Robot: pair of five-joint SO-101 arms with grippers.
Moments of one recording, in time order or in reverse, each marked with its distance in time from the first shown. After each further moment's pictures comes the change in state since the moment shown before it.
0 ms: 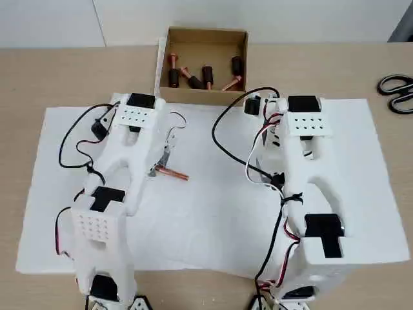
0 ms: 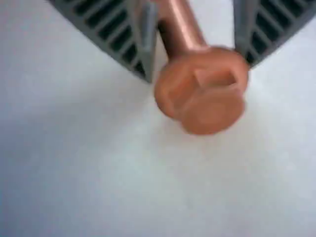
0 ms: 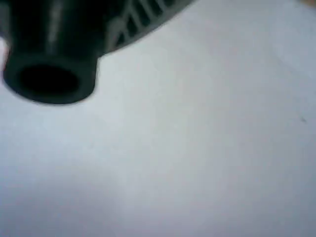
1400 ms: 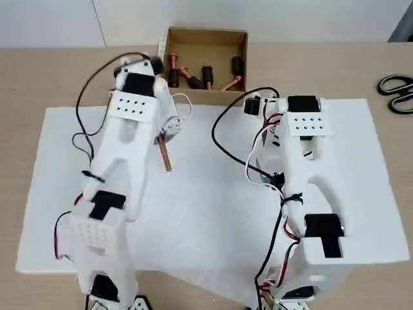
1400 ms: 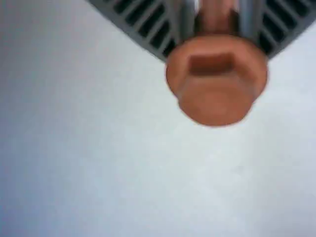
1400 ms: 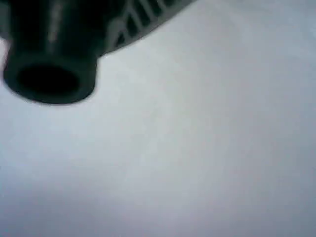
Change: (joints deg) left arm 1.3 -5.9 -16.2 5.8 -37.1; right arm 0.0 0.0 0.0 0.0 0.0
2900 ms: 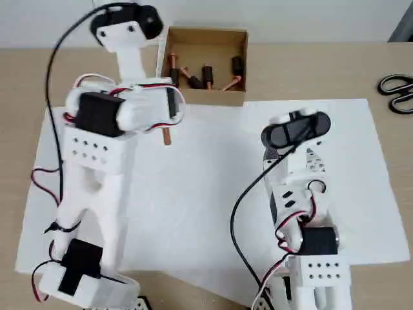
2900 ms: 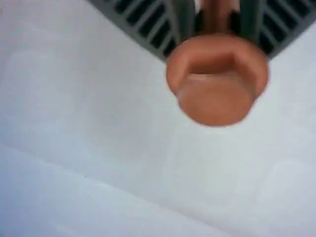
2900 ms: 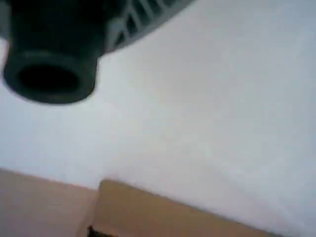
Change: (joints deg) left arm 6.5 -29.4 4.0 -3.2 -10.2; right arm -1.2 -77.1 69.3 -63.7 -2.1
